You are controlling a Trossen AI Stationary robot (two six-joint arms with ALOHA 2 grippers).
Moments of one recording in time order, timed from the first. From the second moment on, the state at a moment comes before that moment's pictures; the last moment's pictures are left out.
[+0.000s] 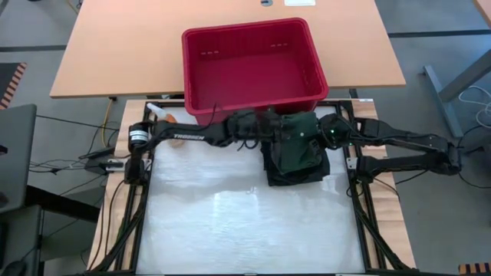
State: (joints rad) left arm 0.18 1.99 1.55 0.45 0.10 0.00; right arm -0.32 0.86 0.81 -0.85 0.15 0.65
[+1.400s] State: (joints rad) left arm 0.24 2.08 1.69 0.02 -0.01 -0.25; right arm -0.31 0.71 0.62 -0.27 0.11 0.06
